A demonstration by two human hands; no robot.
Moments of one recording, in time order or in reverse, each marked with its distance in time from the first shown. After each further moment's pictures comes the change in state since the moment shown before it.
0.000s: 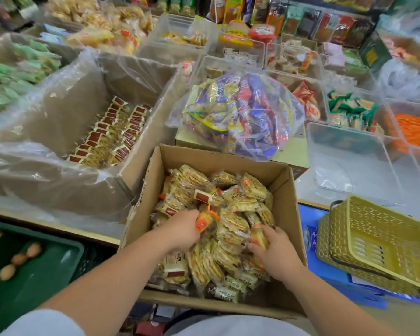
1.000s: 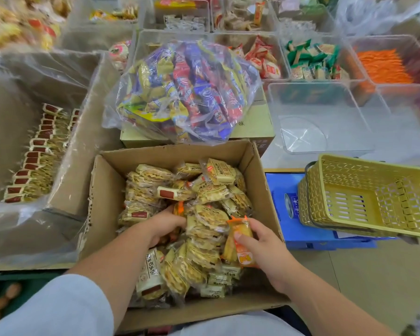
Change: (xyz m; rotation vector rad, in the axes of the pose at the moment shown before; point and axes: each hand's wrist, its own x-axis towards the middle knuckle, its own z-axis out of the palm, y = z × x) left_hand 0.082 -0.002 0.029 -0.627 -0.304 -0.323; right_hand -0.021 0.023 -0.002 0.881 -0.157 0.103
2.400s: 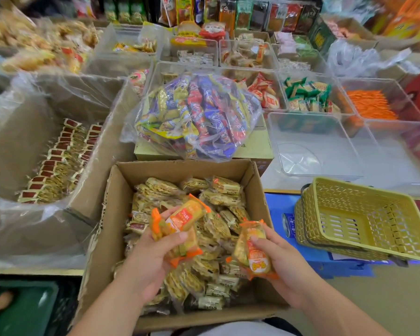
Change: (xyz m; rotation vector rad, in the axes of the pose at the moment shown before) left_hand -0.156 -0.006 0.031 -0.744 0.009 0.511; right_hand -0.037 -0.029 -0.016 0.388 -0.099 -0.012
